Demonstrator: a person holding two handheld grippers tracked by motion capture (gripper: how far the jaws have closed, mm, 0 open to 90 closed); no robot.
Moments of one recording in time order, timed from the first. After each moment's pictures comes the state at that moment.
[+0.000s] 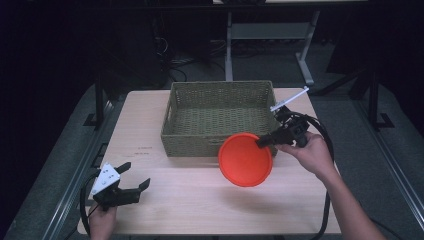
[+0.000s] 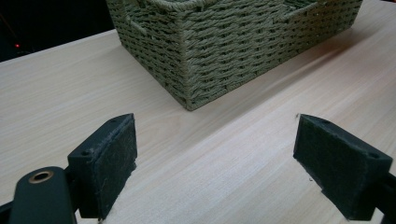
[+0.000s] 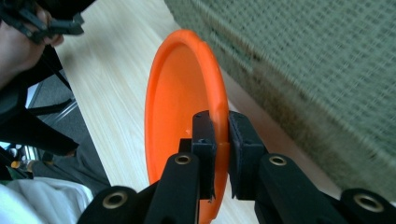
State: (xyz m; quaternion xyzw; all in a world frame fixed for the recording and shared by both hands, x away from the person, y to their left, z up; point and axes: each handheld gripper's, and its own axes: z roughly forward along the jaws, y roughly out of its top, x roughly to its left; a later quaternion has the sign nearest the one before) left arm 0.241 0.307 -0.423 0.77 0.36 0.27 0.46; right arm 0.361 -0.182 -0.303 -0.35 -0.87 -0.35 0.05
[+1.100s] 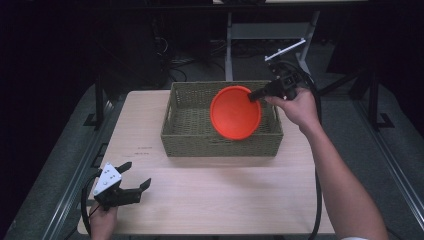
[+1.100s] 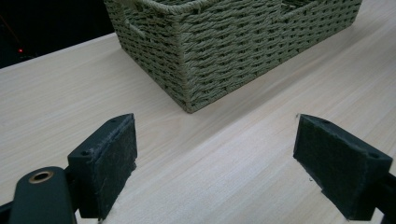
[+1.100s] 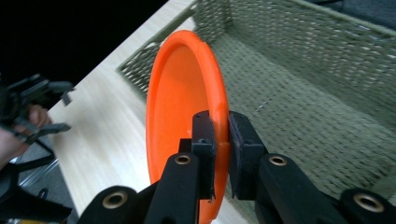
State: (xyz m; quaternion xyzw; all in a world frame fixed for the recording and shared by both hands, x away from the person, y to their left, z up) left arm 0.240 0.303 -0.423 0.77 0.35 0.28 0.46; right arm 0.445 -0.168 -0.239 -0.40 -0.83 -0.39 0.02
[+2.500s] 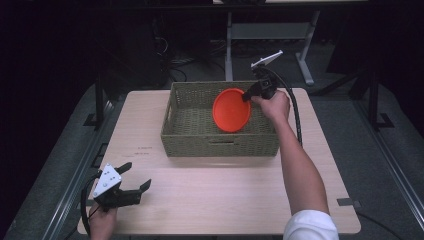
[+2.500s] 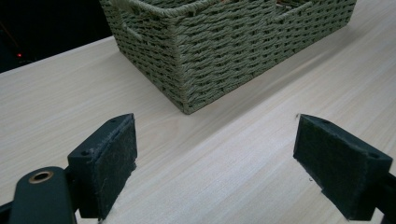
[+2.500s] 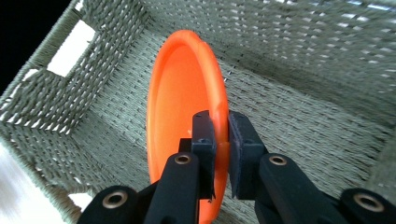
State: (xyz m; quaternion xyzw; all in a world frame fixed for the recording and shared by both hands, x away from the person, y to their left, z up) left arm 0.237 0.303 -0.422 0.77 0.34 0.28 0.46; right arm 0.524 -0.144 -0.317 -0.52 -0.79 -0.33 0.01
